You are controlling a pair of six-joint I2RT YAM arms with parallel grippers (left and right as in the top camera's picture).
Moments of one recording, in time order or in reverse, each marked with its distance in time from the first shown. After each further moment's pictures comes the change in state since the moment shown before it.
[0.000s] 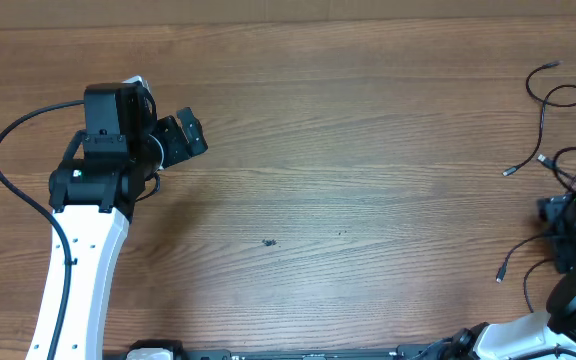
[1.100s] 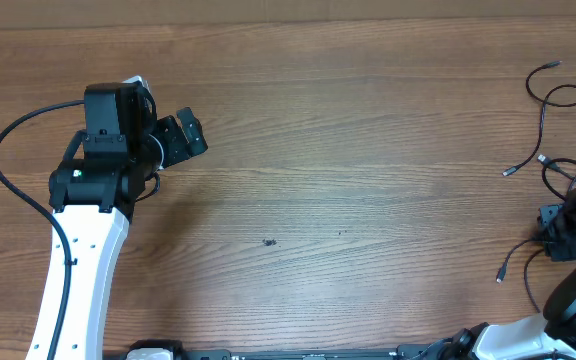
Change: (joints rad) left arm 0.000 0.000 0.000 0.000 0.000 0.000; right arm 0.001 -0.030 -0.126 0.230 0.000 0.006
